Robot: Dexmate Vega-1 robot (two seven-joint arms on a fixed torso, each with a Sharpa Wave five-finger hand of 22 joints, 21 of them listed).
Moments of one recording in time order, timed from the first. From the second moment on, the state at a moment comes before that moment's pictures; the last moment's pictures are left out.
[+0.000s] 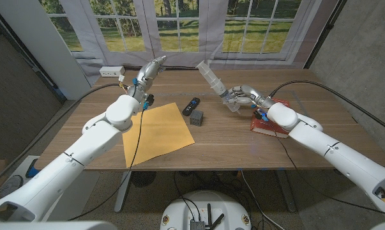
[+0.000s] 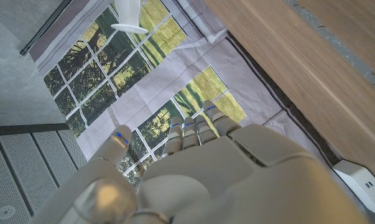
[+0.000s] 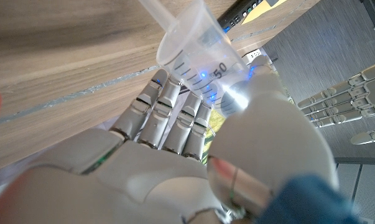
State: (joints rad) left arm 0.95 0.74 0.31 -1.97 -0.35 0.06 0.27; left_hand 0.06 0.09 0.74 0.03 0.18 0.10 0.05 0.18 0.17 0.02 0.03 0.20 0.18 -0.01 0.03 0.18 0.17 0.12 -0.01 0.20 0.17; right arm -0.76 -0.74 -0.56 -1.58 0.04 0.09 0.02; right_hand 0.96 -0.07 0.32 -0.16 0.20 0.75 -0.11 0.54 0.20 0.98 -0.19 0.23 0.29 0.92 -0.12 0.48 0.32 0.64 -0.06 0.19 0.16
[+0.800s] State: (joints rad) left arm 0.79 0.78 0.35 -1.94 -0.33 0.08 0.12; left_hand 0.06 0.10 0.73 0.01 0.18 0.13 0.04 0.18 0.17 0.05 0.00 0.20 0.18 0.00 -0.01 0.18 0.17 0.12 -0.01 0.19 0.17; right arm -0.78 -0.70 -0.57 -1.56 0.07 0.11 -0.04; right_hand 0.96 -0.07 0.32 -0.17 0.20 0.75 -0.11 0.52 0.20 0.98 -0.19 0.22 0.29 0.93 -0.13 0.47 0.33 0.64 -0.06 0.19 0.16
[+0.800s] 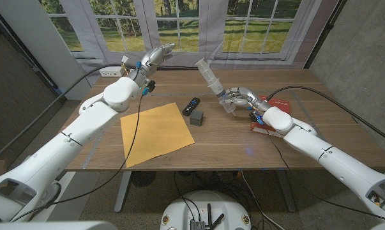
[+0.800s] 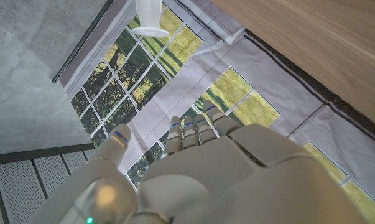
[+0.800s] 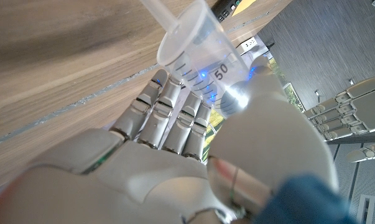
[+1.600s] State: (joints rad) left arm 0.71 0.85 0.40 -1.95 -0.30 0.11 -0.03; left_hand 0.06 0.09 0.72 0.00 0.18 0.14 -0.04 0.18 0.17 0.06 -0.05 0.19 0.17 -0.03 -0.03 0.17 0.17 -0.05 -0.01 0.17 0.17; right arm -0.76 -0.67 -0.58 -1.53 0.08 0.15 -0.04; right_hand 0.96 -0.07 0.31 -0.17 0.21 0.75 -0.11 0.50 0.20 0.98 -0.19 0.22 0.29 0.93 -0.13 0.46 0.35 0.64 -0.06 0.19 0.16
